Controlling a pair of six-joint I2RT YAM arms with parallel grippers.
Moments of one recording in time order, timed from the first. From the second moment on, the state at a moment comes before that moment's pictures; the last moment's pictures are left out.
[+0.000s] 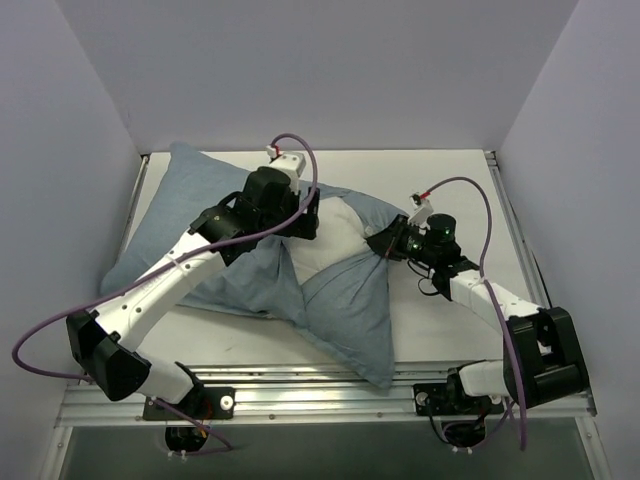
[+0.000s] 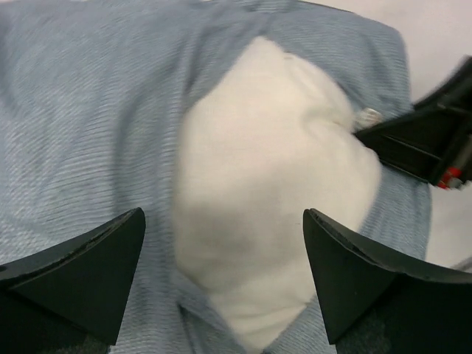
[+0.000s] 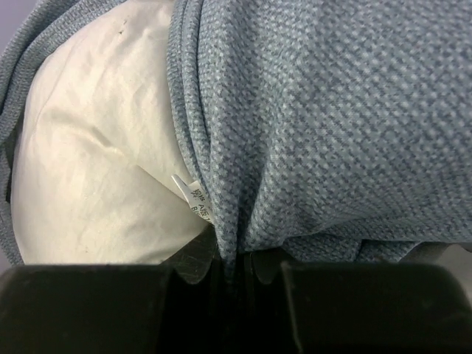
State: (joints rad) left arm -0.72 1.44 1.46 -0.63 -0.21 -0.38; right arm 0.24 1.32 0.59 0.38 -0.53 0.69
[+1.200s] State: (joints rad) left arm -0.85 1.98 1.90 -0.84 0.02 0.21; right arm 0.31 1.31 0.75 0.08 -0.41 0.54
